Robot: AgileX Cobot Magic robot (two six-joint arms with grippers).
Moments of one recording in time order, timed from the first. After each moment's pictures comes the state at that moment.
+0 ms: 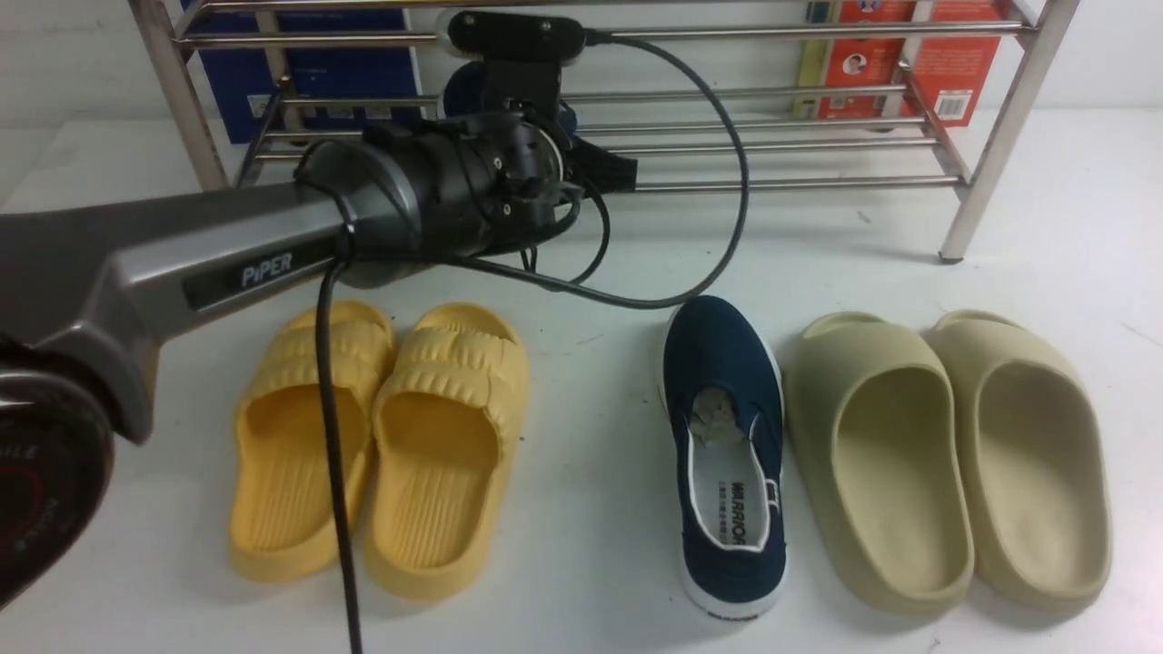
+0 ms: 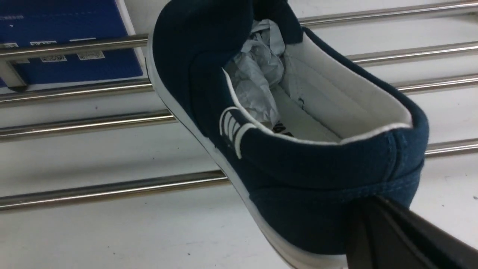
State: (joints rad) right arm 0.03 -0.01 0.02 -0.06 0.38 0.07; left arm -0.54 1.99 -1.52 1.20 0.40 -1.38
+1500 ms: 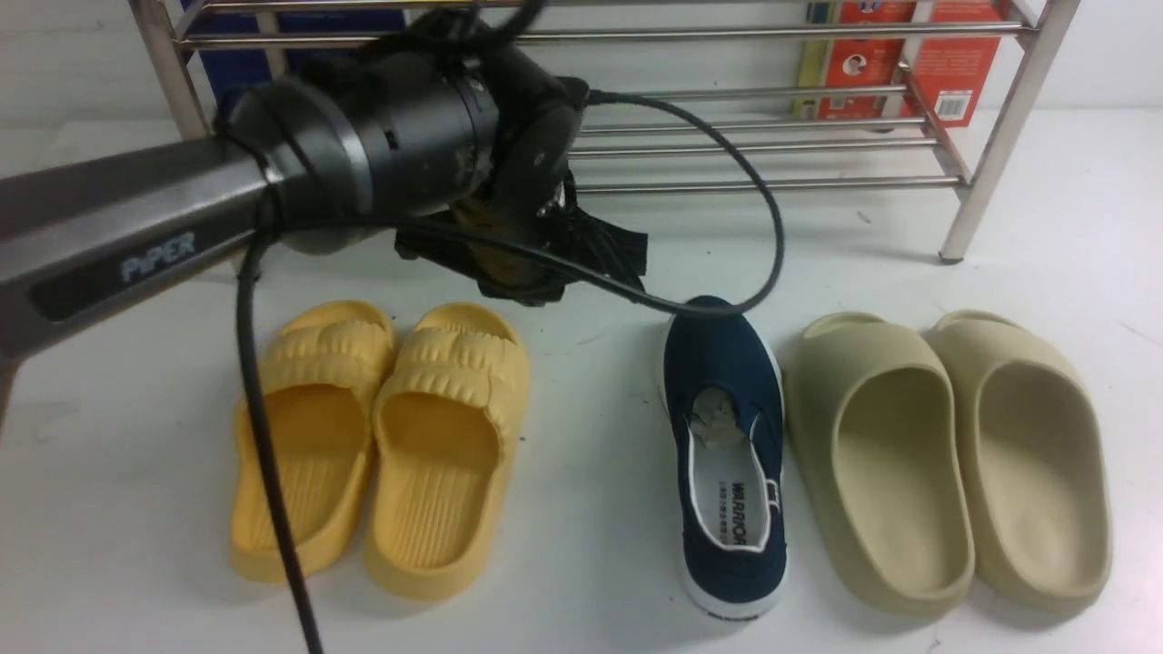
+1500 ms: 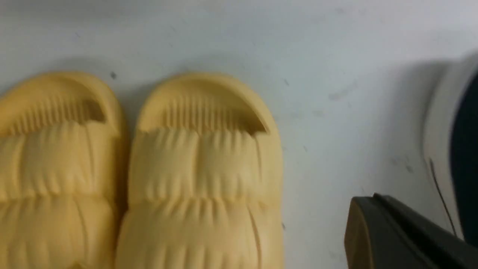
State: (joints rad) right arm 0.03 -0.01 0.02 -0.06 0.38 0.07; left arm -0.60 1.82 -1.54 0.24 0.88 -0.59
